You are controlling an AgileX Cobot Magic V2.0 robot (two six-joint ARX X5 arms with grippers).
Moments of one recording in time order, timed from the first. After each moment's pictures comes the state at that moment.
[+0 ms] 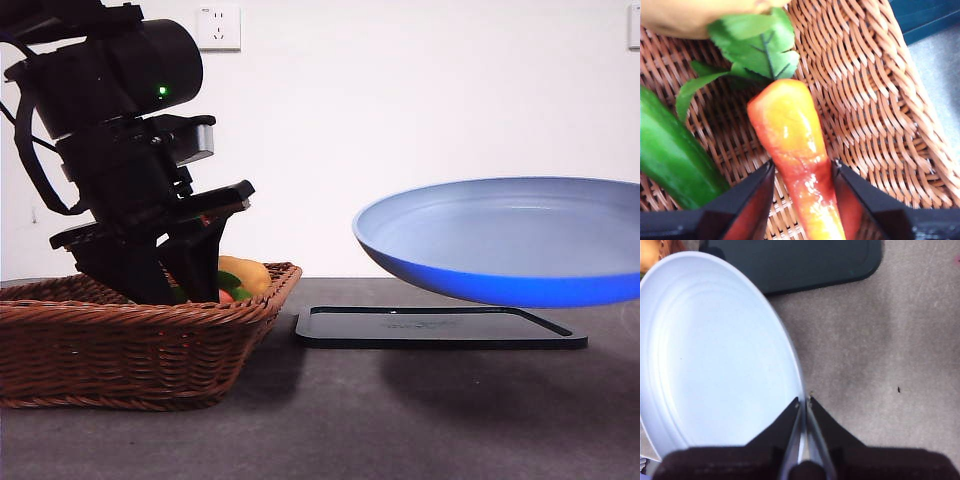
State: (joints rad) left arm -0.52 1.62 0.98 -0.42 0.08 -0.19; right arm 0.09 0.89 0.70 -0.75 -0.36 0.22
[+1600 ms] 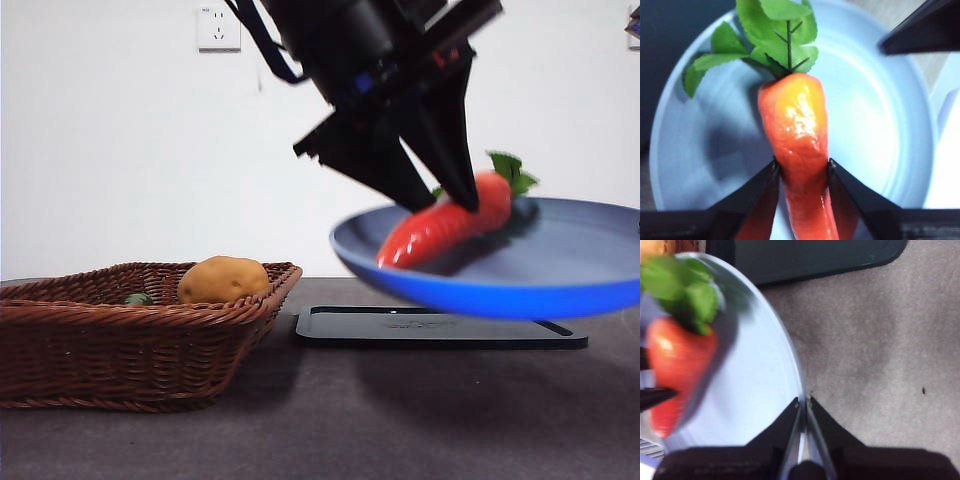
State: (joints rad) left arm -0.89 1.77 1.42 -0.61 0.22 -0.06; right arm 0.09 0.98 0.70 -0.72 -0.44 0.22
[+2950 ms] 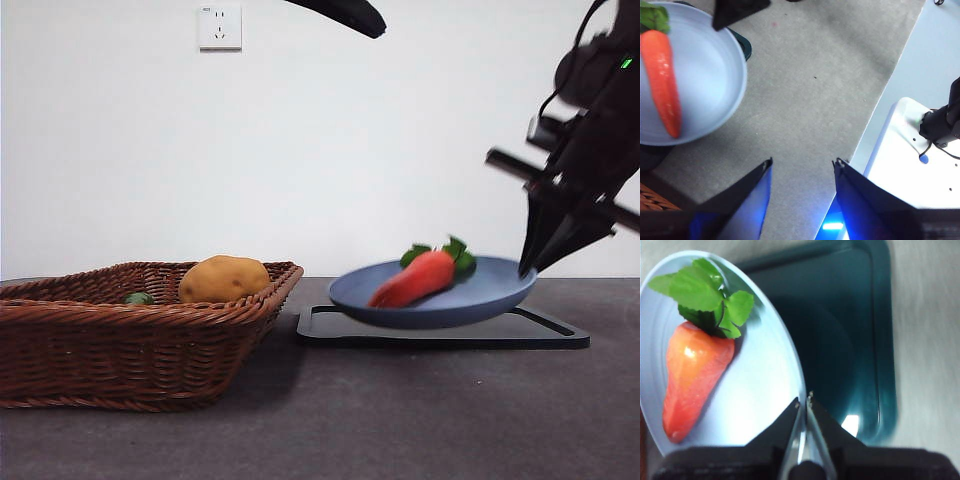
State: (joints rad) left arm -0.90 1.45 1.42 -0.77 0.23 -0.06; right arm 0.09 1.78 1.25 -0.57 -0.36 0.24
